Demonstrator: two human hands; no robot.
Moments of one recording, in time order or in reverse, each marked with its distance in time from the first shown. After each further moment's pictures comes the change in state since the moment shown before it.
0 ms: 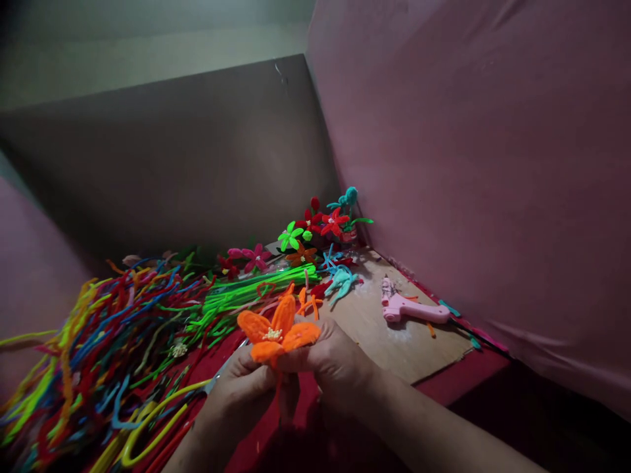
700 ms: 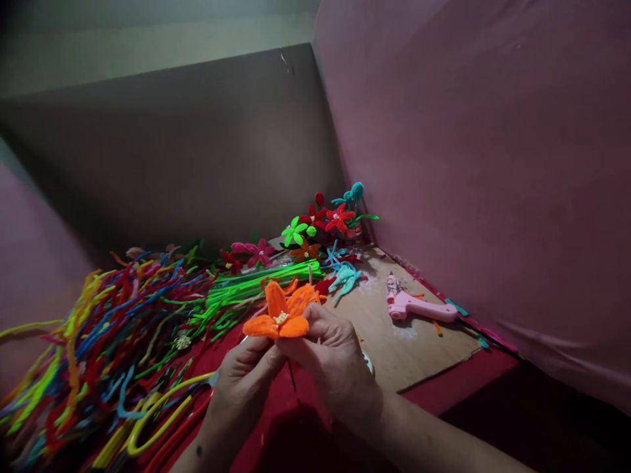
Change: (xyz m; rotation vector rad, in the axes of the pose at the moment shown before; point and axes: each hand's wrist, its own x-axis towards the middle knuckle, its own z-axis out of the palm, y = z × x) left_hand -0.001 0.003 0.008 0.265 0.320 0.172; right_hand -0.007 -0.009 0.019 -0.327 0.345 -0.208
